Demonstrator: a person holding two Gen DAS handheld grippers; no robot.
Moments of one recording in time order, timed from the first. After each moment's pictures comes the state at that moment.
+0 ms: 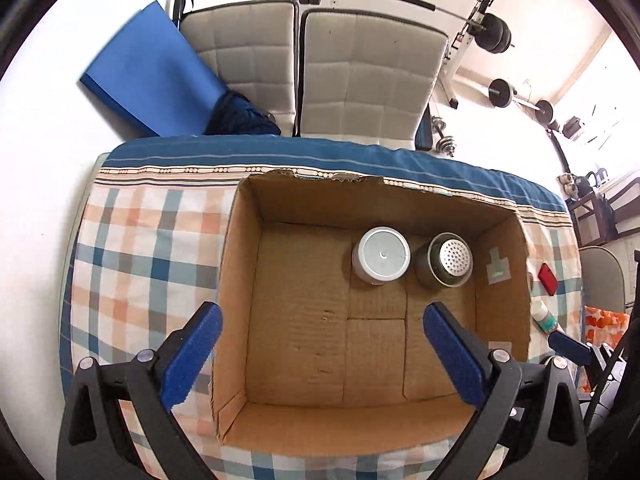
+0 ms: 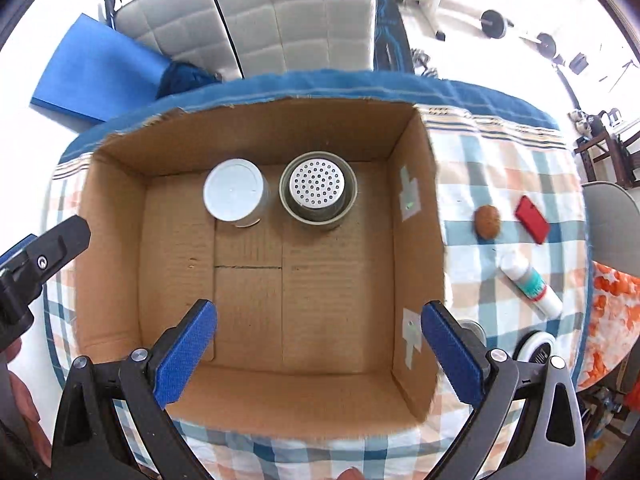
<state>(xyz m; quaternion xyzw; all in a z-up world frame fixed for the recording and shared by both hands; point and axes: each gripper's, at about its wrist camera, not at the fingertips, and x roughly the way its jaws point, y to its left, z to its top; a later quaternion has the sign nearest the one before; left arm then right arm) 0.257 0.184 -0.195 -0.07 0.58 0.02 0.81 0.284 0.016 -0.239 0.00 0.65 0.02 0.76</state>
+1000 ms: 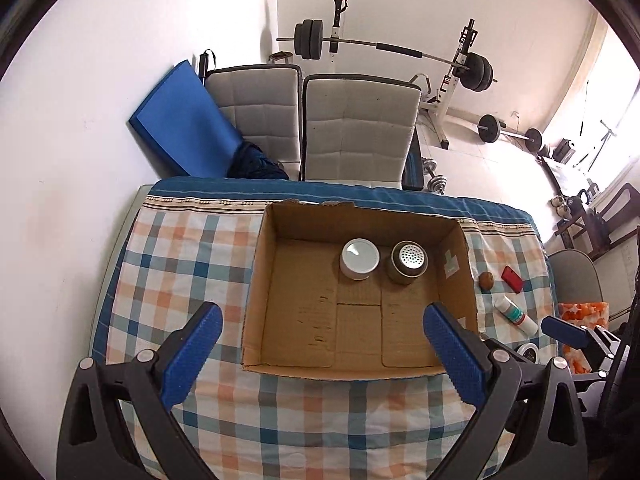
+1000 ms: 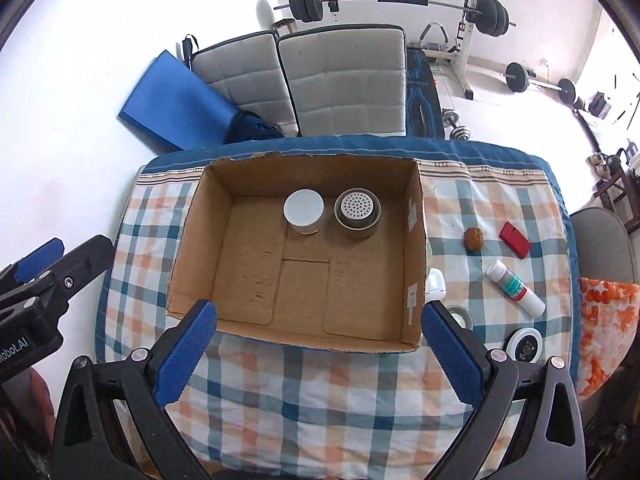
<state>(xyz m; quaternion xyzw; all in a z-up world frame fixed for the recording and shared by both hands) 0.165 0.157 -0.088 -0.06 0.50 0.03 0.86 0.191 0.004 -0.114 0.02 0.57 0.11 0.81</state>
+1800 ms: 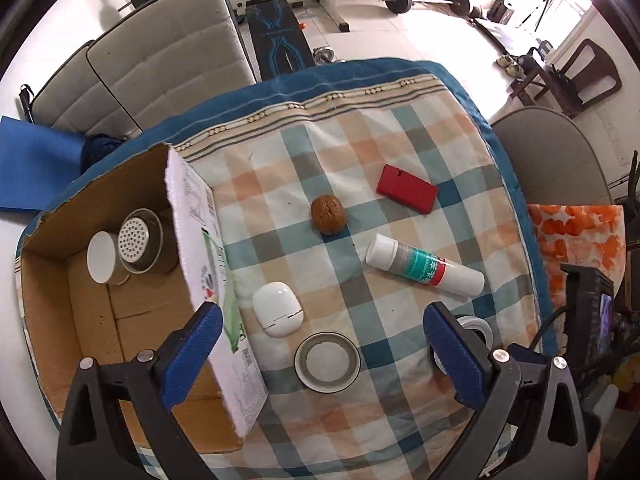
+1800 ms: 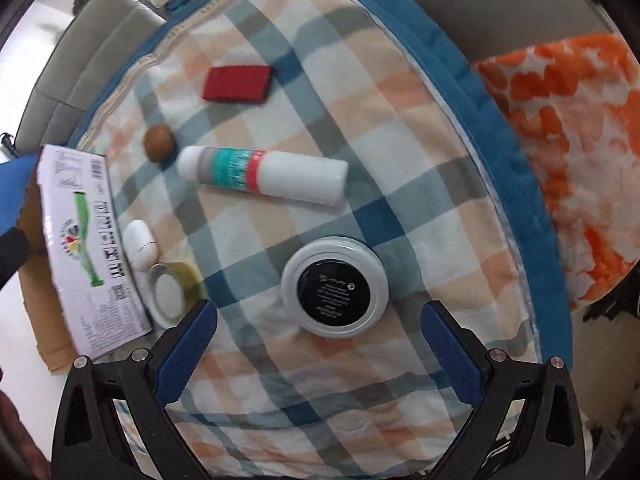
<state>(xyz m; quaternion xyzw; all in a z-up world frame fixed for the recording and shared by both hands) 0.271 -0.158 -0.245 0.07 0.64 -0.10 0.76 0.189 -0.337 -0.326 0.21 0.71 -0.10 0.67</state>
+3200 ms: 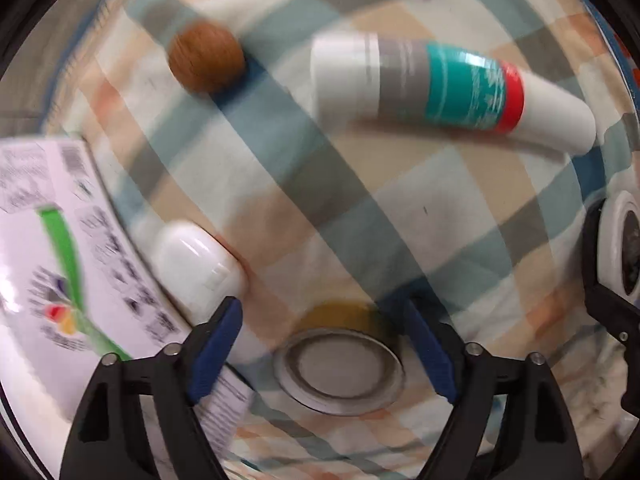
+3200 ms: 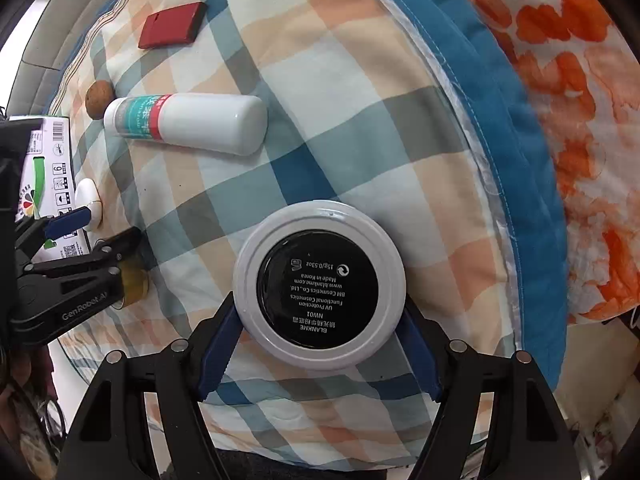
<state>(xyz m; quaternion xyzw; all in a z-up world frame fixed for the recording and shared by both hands) 0.243 -0.195 -0.398 0.23 0.78 -0.13 0.57 0.161 -0.401 -0.353 0.19 0.76 -0.04 0.62</state>
